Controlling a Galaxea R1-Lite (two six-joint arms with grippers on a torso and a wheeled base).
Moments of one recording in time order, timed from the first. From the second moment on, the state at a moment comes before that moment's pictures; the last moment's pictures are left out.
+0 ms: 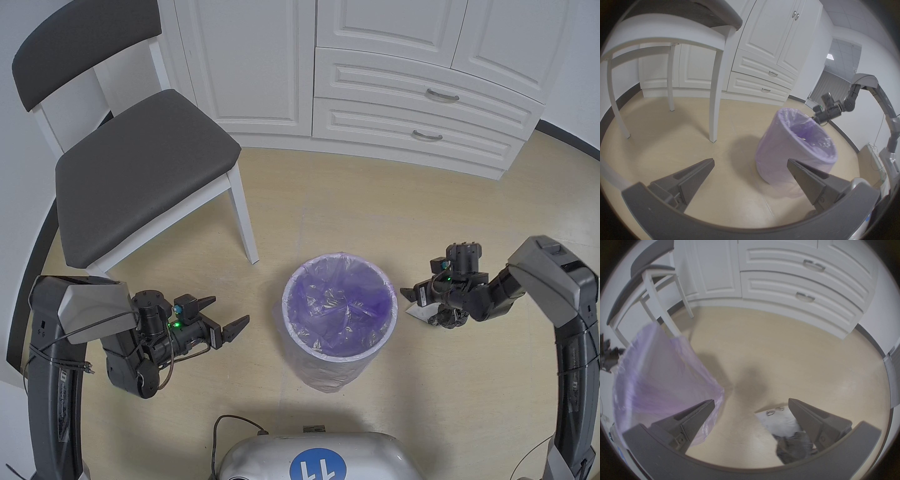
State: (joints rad) left arm -0.18 2.51 -0.79 -1.52 -0.45 0.06; right arm 0.13 2.48 -1.36 -0.63 0.04 -0.18
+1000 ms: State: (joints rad) left arm -0.33 1.91 -0.32 -1.53 -0.40 -0.15; right arm 0.07 1.96 -0.78 -1.37 0.15 -0.05
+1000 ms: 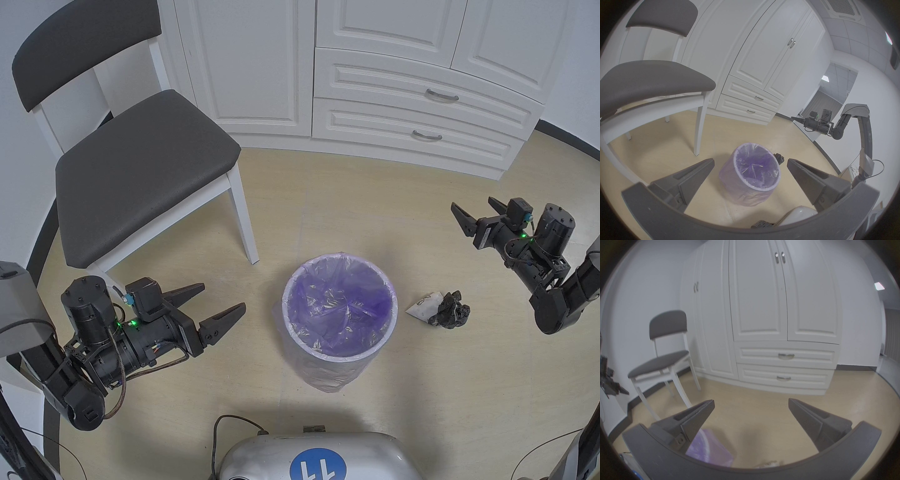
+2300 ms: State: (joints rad) left arm -0.38 1.64 -0.54 -0.63 -0.11 -0.19; right arm 0.04 1.66 -0.92 -0.19 0.15 0.17
